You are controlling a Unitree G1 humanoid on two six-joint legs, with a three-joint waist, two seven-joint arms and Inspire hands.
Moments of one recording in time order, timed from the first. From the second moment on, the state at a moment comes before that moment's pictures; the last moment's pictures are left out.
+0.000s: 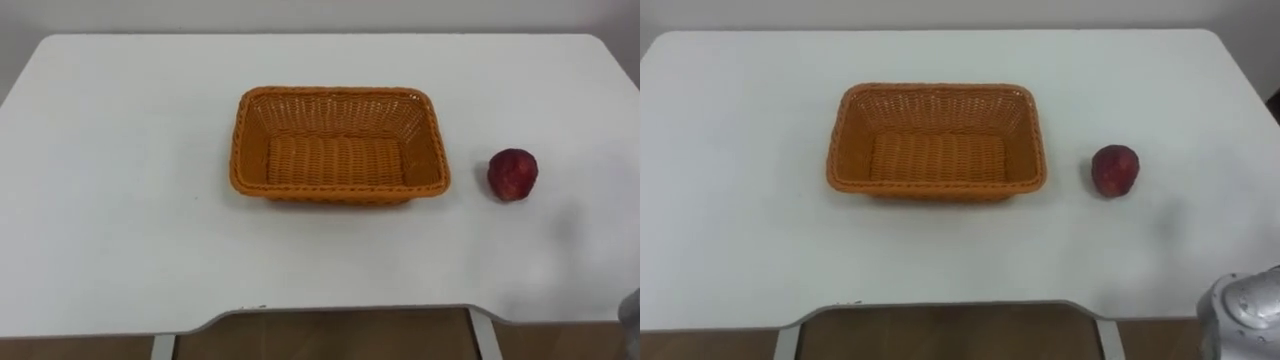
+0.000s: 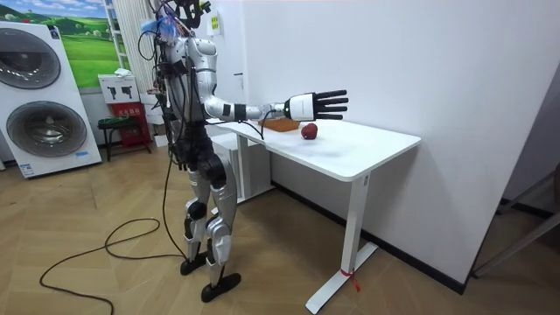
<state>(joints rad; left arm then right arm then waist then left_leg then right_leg) 0.23 0.20 0.15 1.08 0.25 0.02 0.14 0.06 -0.28 -0.36 0.10 0.07 -0.16 -0.87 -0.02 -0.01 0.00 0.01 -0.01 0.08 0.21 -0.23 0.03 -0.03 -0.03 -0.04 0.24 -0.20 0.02</state>
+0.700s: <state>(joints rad) 0.25 0.20 0.13 1.08 0.25 -0.01 0.07 0.07 -0.27 -0.21 0.10 0.00 -0.16 -0.60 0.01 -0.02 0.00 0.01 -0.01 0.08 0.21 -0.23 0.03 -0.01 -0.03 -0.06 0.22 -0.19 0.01</state>
